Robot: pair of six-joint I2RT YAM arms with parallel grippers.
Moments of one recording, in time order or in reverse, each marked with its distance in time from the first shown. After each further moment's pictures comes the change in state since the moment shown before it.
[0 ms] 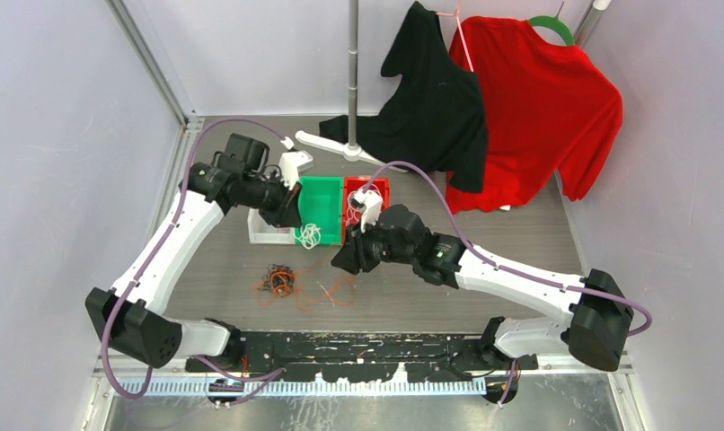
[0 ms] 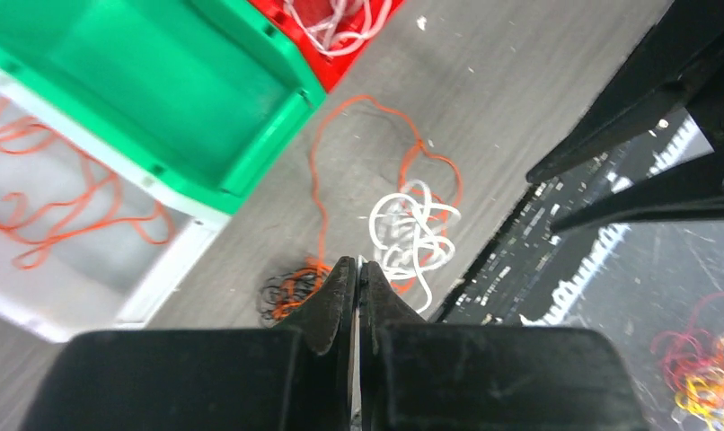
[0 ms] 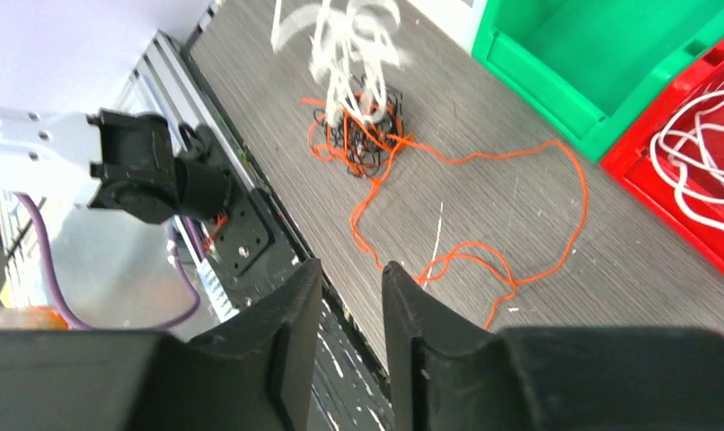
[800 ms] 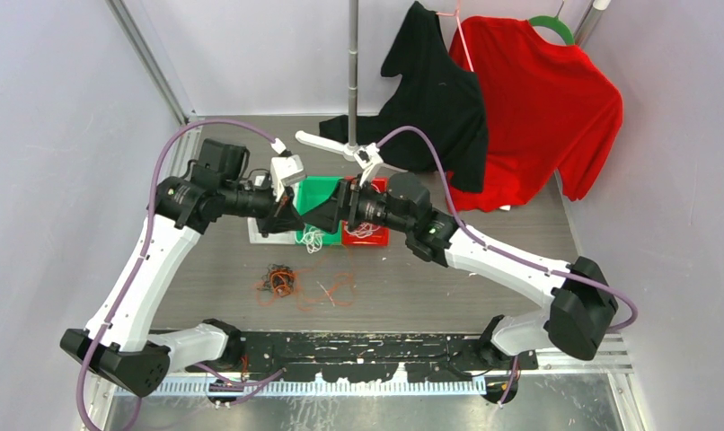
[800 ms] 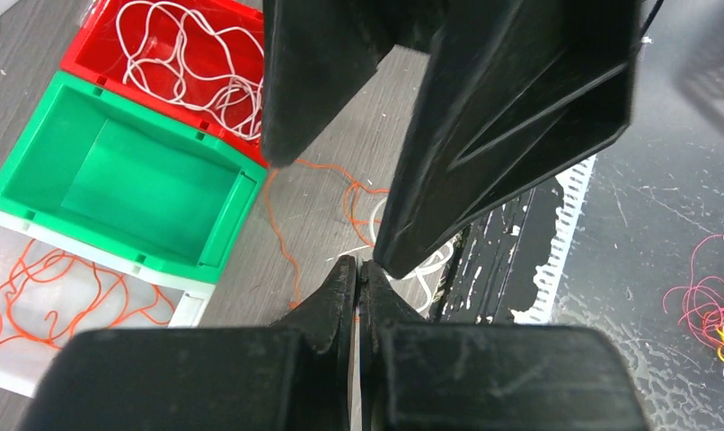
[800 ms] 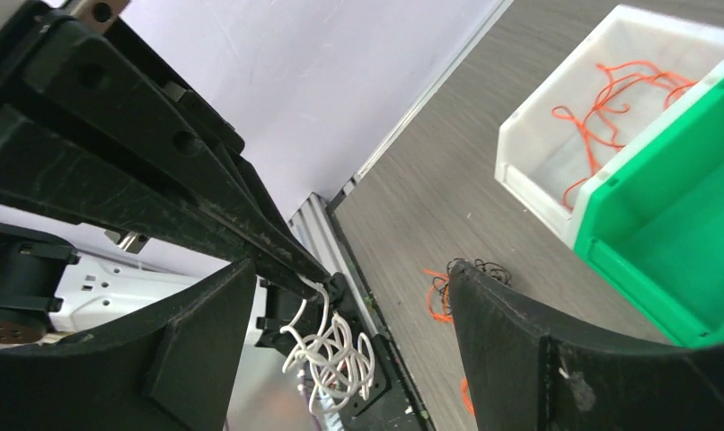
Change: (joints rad) left arm -0.027 -0.159 0.076 -0.043 0.169 0.156; right arm -0.115 0.097 0.138 0.317 -0.124 0.216
